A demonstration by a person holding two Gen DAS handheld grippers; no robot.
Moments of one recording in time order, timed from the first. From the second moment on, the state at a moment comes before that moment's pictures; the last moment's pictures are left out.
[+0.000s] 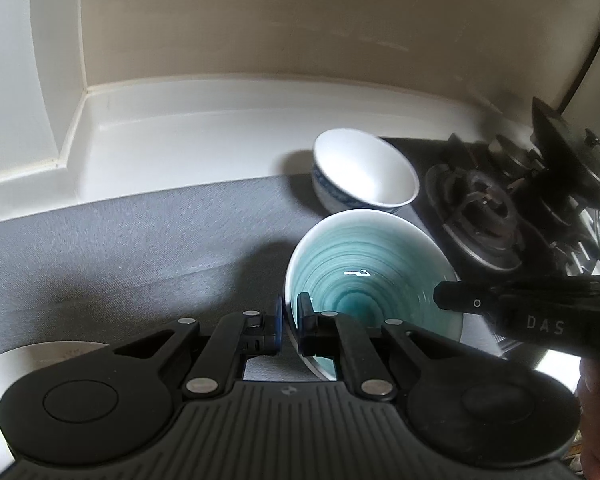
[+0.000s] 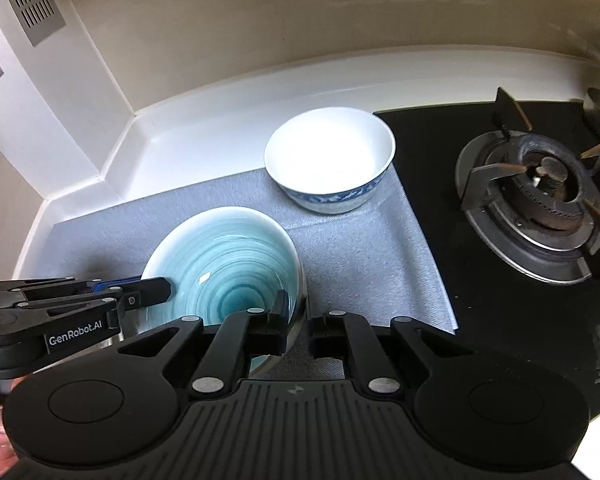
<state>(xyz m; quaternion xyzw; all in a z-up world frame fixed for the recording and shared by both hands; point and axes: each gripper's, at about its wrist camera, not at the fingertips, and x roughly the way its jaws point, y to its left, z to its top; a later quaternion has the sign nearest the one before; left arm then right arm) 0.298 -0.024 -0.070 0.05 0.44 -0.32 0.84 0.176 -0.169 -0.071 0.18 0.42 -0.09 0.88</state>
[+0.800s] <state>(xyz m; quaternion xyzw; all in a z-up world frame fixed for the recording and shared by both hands) 0.202 -0.055 -0.063 0.08 0.48 -0.37 0.79 0.058 -0.193 -0.053 0.22 0.45 -0.13 0.85</state>
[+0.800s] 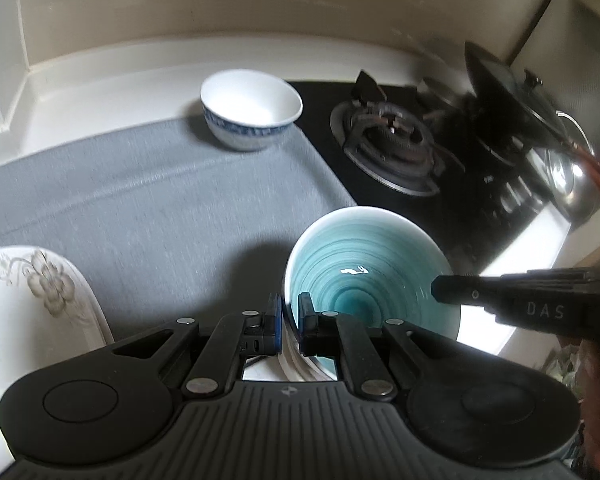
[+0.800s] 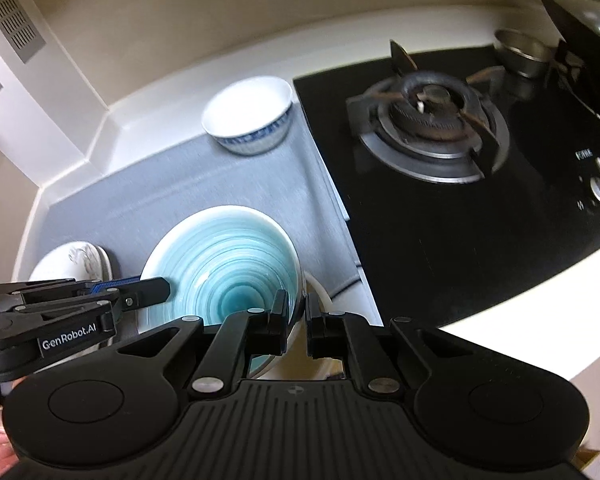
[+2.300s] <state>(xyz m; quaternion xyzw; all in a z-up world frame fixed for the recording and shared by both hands) 0.199 -0.054 -0.067 0.08 0.48 -0.38 0.79 0.066 -0.191 -0.065 0.20 0.50 -0.13 0.83</state>
